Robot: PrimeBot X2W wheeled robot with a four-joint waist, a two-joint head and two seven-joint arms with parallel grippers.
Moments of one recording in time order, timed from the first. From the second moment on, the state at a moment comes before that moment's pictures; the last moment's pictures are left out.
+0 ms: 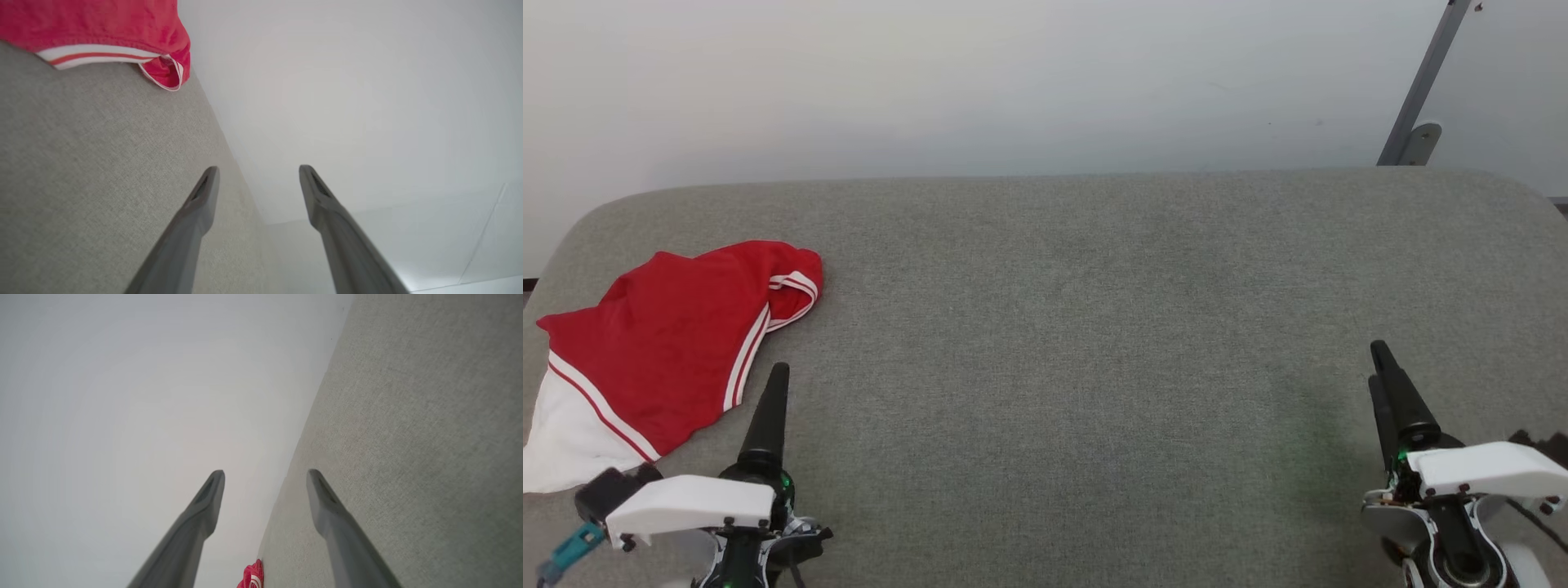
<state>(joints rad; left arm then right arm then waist) -0.12 0.10 0.06 0.30 -1.38 -0.12 0.03 -0.15 -0.10 -0.06 0.35 1.47 0.13 0.04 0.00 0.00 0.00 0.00</state>
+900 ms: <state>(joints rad) -0.16 0.18 -0.04 0.33 -0.81 -0.03 -0.07 -0.25 -0.13 0.00 0.44 0.74 0.13 -0.06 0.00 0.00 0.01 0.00</state>
